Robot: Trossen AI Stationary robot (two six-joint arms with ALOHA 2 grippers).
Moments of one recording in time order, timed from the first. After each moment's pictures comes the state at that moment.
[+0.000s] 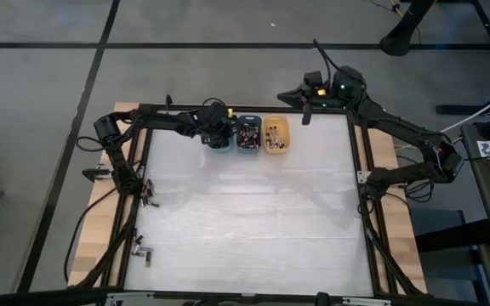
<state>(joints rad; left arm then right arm) 0.55 1.79 0.98 -0.07 0.01 -1.14 -0.69 1.27 1.06 0.18 -0.62 0.21</state>
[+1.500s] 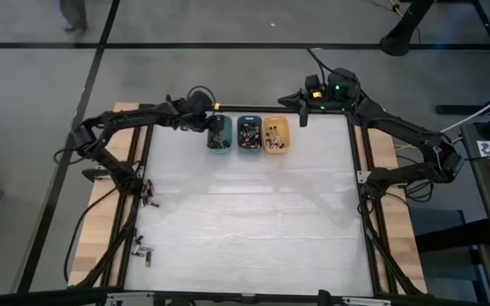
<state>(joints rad) 0.64 1.55 0.98 -0.40 -0.05 -0.80 -0.69 1.27 1.06 0.02 -0.54 0.16</state>
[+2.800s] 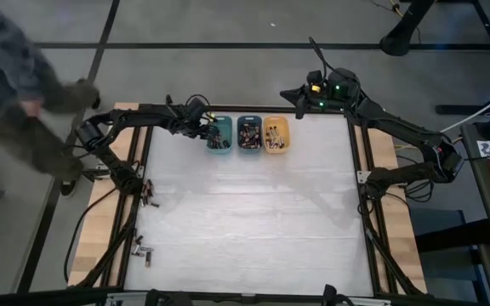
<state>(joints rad) 0.71 1.61 0.87 -0.40 -0.10 -0.59 -0.69 1.27 1.06 0.03 -0.37 0.31</state>
